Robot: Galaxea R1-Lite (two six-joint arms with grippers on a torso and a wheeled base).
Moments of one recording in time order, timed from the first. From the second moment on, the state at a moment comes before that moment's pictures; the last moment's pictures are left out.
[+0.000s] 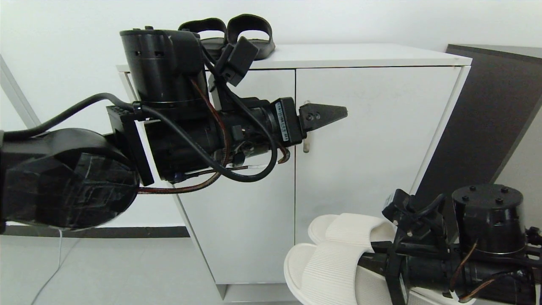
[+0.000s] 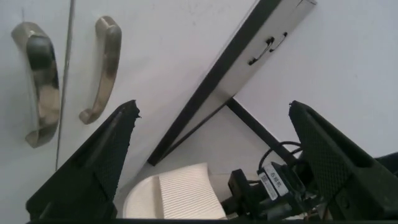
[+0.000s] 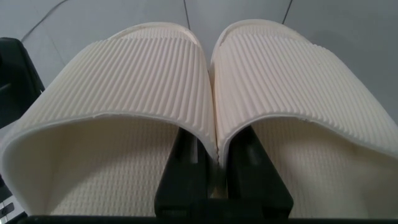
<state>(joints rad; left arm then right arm) -0.71 1.67 -1.21 -0.45 -0.27 -0.40 0.70 1.55 -0.52 -0.64 0.28 -0.08</state>
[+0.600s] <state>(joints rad) -0.71 1.73 -1.24 -0.45 -0.14 -0.36 0.72 1.55 -0.51 -0.64 0.27 -0.11</state>
